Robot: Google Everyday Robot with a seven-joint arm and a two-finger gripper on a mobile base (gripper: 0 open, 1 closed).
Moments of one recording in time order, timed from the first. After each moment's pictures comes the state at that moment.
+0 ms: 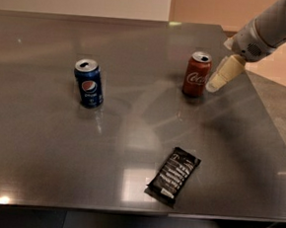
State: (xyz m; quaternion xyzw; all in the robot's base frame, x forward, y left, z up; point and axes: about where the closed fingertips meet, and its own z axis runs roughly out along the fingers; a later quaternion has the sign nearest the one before) arm 0.648 -0.206 0.911 -0.54 0.79 0.06 0.28
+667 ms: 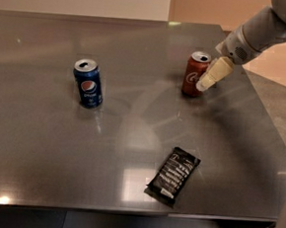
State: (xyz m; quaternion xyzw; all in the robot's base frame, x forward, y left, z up) arm 0.676 -0.189 0.887 -0.53 0.80 0.09 0.28
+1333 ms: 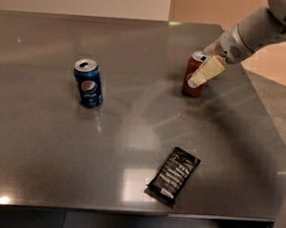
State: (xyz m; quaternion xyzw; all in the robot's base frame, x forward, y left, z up) arm 0.674 -0.164 0.890 -0.54 0.78 0.13 0.30
